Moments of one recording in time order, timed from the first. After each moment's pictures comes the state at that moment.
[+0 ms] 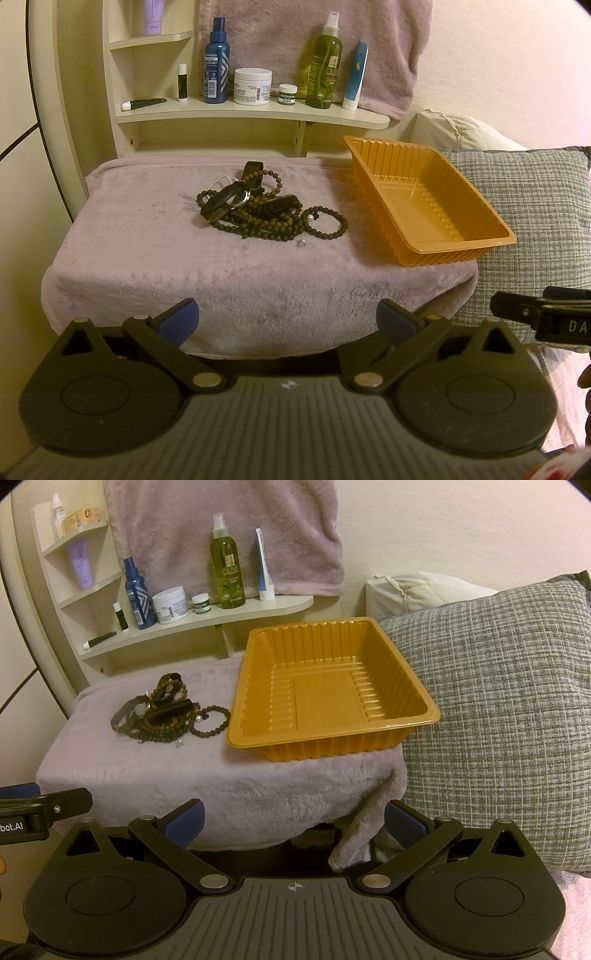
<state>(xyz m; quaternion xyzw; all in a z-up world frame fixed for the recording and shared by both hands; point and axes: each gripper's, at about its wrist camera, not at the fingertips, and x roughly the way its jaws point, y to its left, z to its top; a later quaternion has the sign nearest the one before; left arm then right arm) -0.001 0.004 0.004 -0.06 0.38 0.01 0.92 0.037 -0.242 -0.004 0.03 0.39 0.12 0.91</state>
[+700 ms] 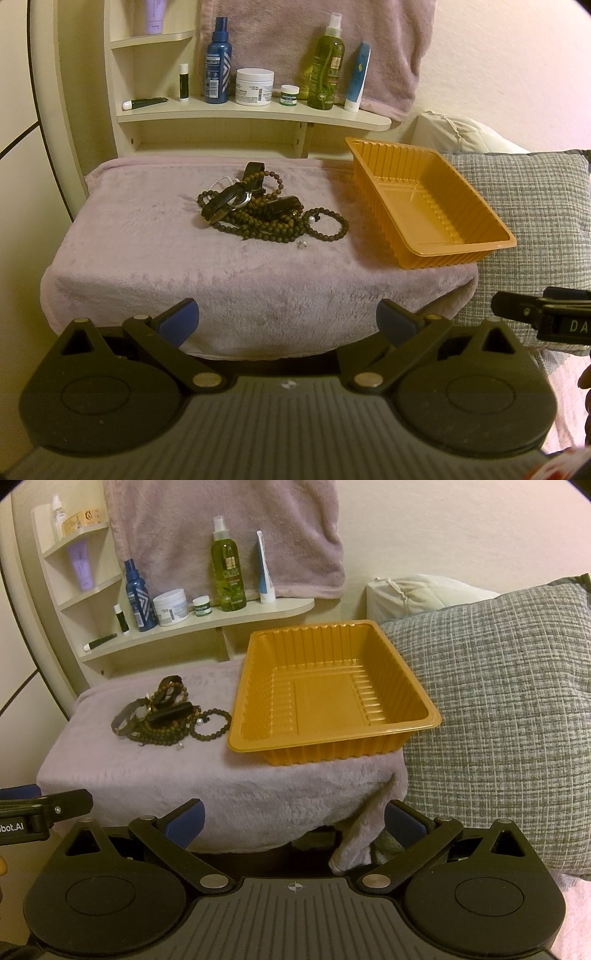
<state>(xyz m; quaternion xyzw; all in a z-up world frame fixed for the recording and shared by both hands) 0.000 0.005 0.004 -0.07 0.38 0.01 0.92 0.039 -0.240 -0.002 0.03 0.39 0.12 0.91</state>
